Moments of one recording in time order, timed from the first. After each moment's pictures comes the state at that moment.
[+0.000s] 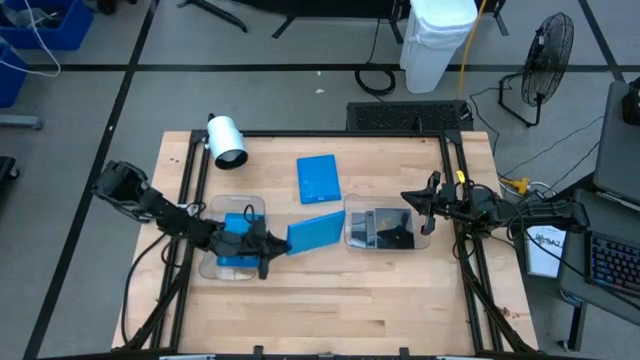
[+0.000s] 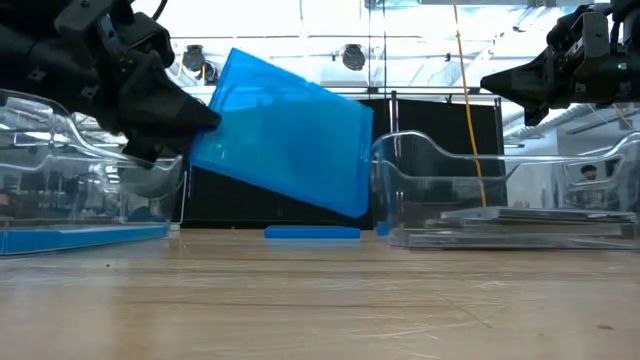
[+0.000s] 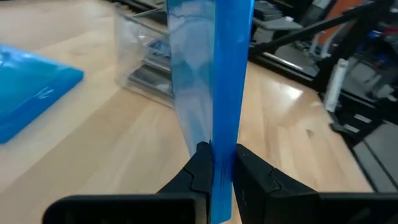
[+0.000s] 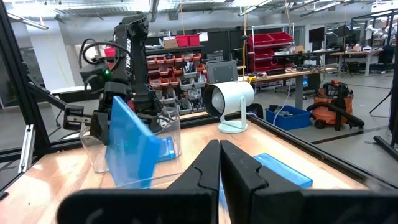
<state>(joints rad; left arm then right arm) -0.44 1.44 0.31 0.84 -0.46 -0.52 0.00 0.15 0.01 0.24 0.26 0.08</state>
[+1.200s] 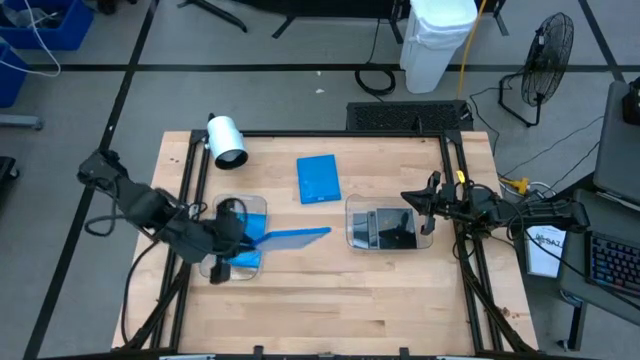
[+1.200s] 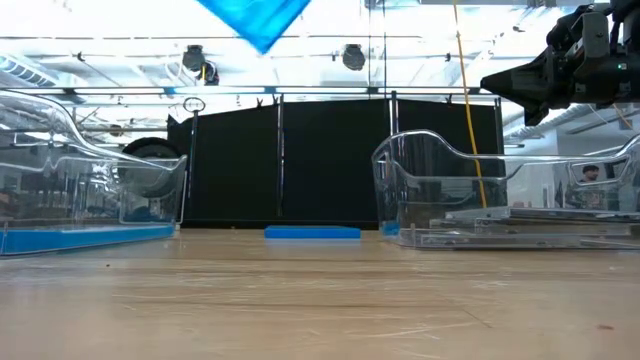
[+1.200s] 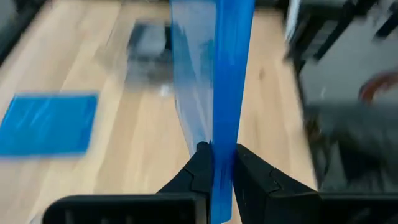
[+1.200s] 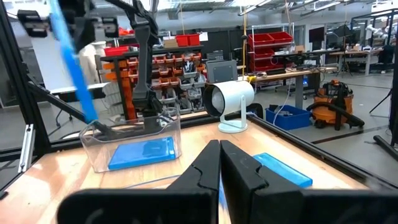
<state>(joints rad) -0.60 1.19 1.37 -0.96 -0.39 -0.54 0.00 0.15 0.01 0.24 0.26 0.09</state>
